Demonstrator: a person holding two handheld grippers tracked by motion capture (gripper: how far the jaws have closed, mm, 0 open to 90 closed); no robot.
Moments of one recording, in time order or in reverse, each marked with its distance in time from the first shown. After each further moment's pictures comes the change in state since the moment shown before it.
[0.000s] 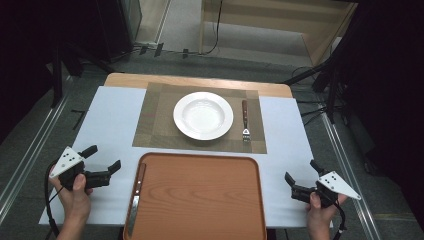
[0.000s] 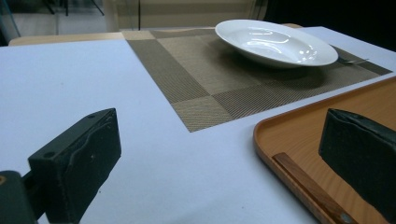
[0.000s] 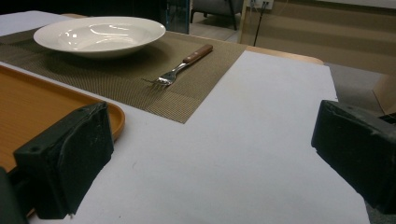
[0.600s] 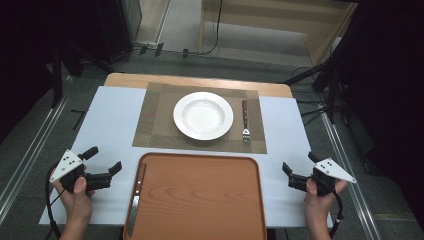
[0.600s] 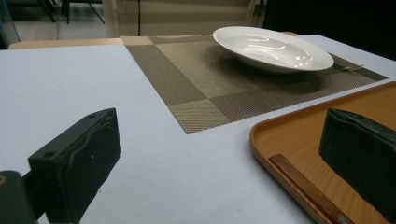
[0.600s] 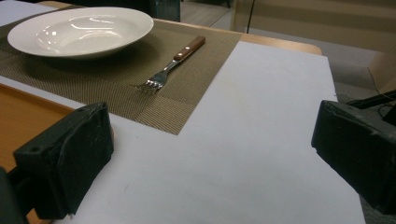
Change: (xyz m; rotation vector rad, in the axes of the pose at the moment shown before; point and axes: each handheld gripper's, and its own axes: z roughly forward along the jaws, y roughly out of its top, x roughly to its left) left arm -0.003 -0.005 -0.002 -0.037 -0.004 0.005; right arm 0.000 0.030 0.021 0.095 -0.031 0.025
